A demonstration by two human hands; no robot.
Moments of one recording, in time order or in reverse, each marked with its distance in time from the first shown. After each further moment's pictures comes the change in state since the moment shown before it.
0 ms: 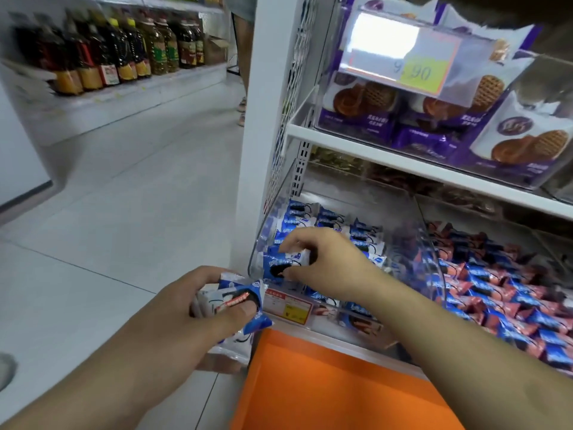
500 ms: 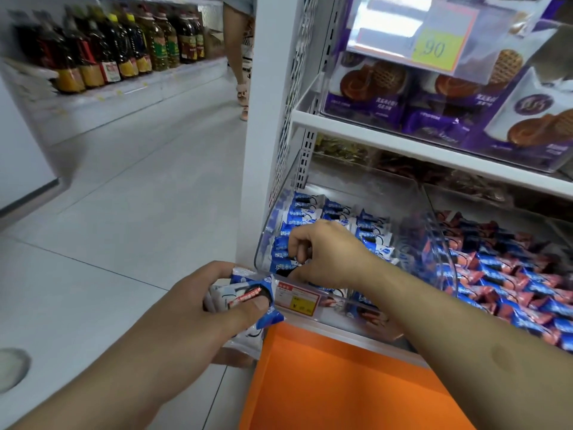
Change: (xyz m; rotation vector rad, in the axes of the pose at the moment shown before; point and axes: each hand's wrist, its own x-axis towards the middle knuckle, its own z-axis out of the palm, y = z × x) left_hand 0.004 -0.006 0.004 0.050 0.011 -0.015; right_hand 0.019 0.007 0.012 -0.261 -0.040 -0.086
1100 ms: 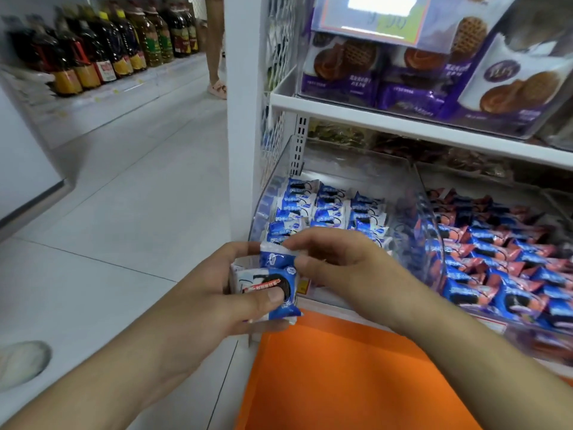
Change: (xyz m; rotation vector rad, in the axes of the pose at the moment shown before) left_hand -0.006 0.005 0.017 -0.145 -0.192 0.060; right_hand -0.095 -0.030 -0.014 0.846 0.040 0.011
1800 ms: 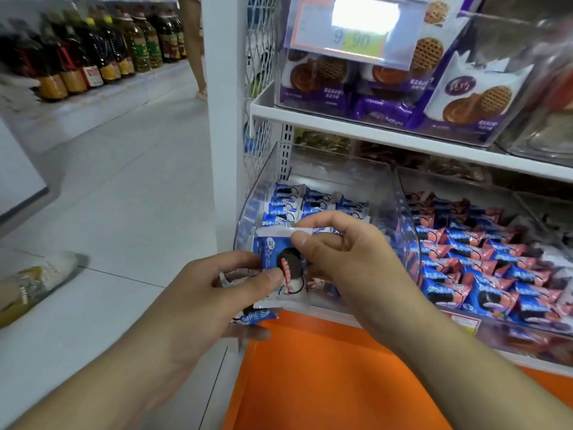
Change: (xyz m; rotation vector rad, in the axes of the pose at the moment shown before) left_hand -0.004 0.012 0.021 0.035 0.079 0.038; right_hand -0.018 -0.018 0.000 0.290 0.315 0.093
